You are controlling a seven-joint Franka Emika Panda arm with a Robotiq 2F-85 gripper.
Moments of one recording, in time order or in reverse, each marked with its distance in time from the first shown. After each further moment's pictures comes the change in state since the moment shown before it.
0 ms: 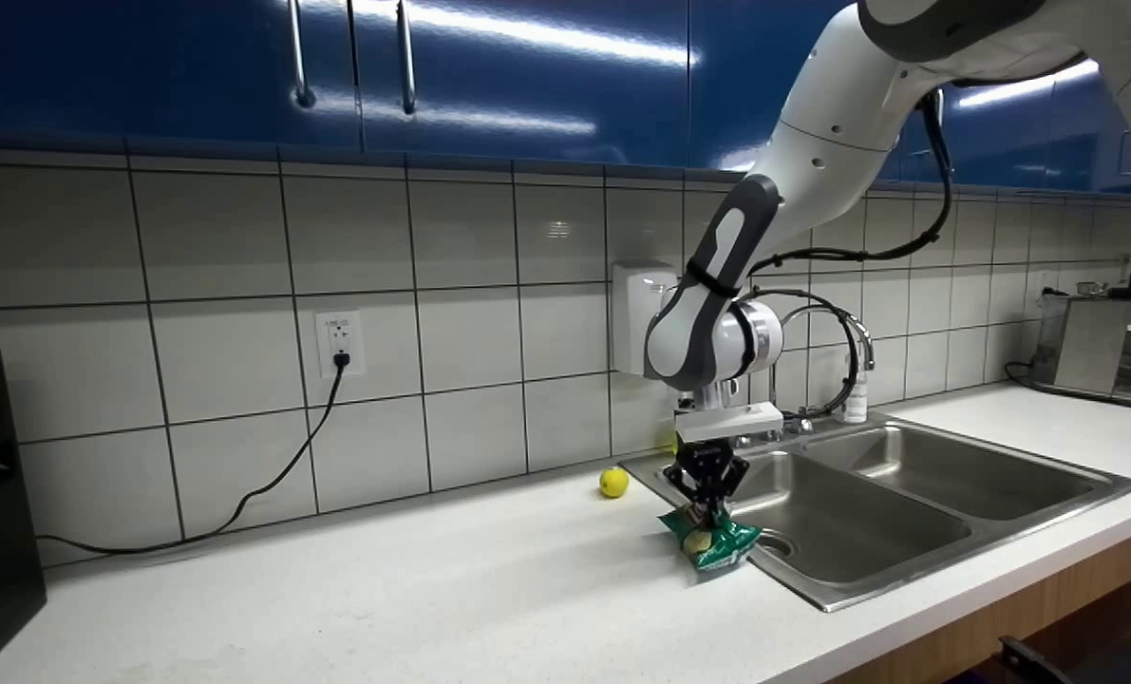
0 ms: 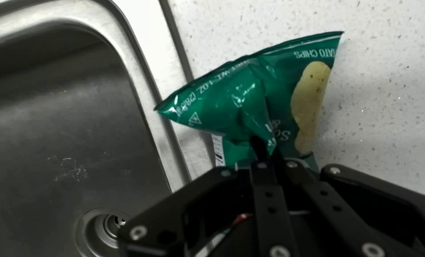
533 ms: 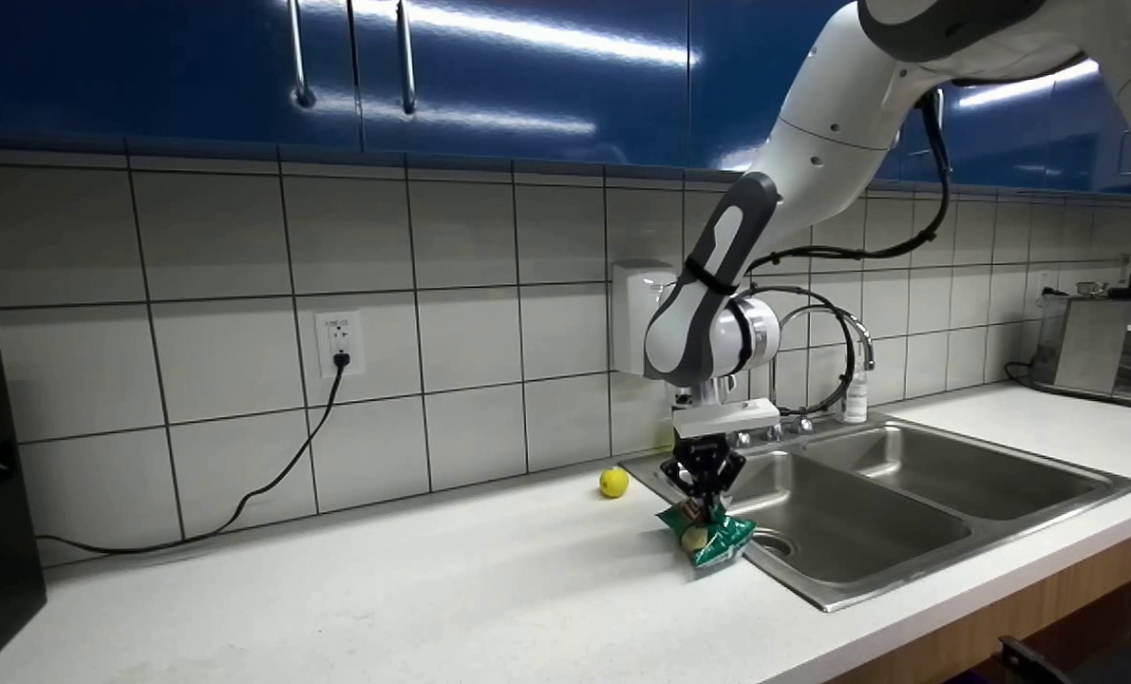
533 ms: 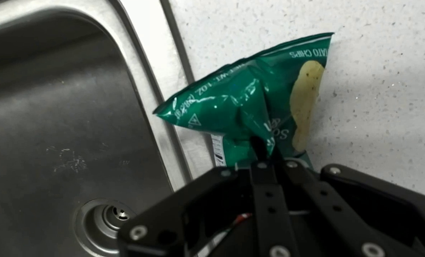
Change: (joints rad) arm 0.001 -0.001 -0.001 0.016 0.000 0.000 0.000
